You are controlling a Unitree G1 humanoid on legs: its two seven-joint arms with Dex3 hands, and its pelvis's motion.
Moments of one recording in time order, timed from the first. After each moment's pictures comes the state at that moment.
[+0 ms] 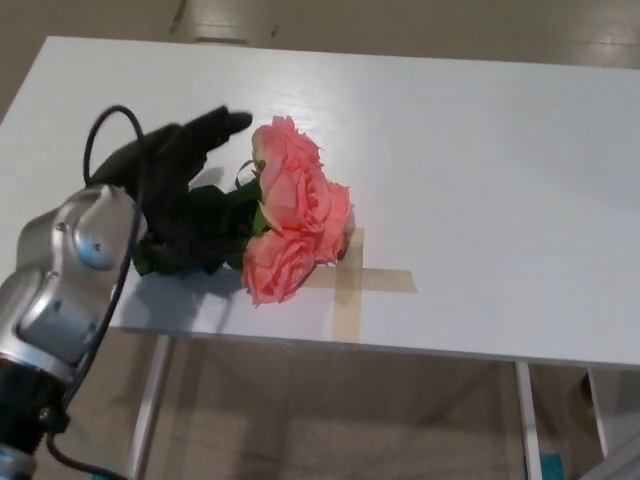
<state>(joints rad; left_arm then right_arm) -0.64 0.53 -0.34 0.32 0.42 0.20 -0.25 -0.22 -0.27 0.04 1.33 -0.23 -0.14 -0.05</state>
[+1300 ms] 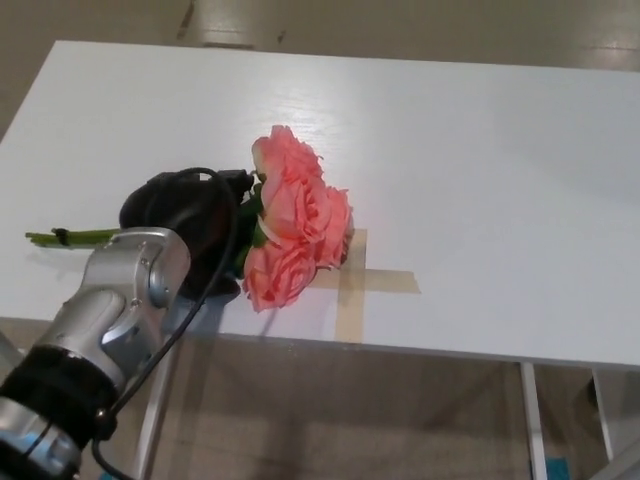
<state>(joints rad) -0.73 0.43 -0.56 0.63 0.71 0.19 -0.10 -0.22 -0.28 0.06 1.33 -0.23 -0.13 -0.03</state>
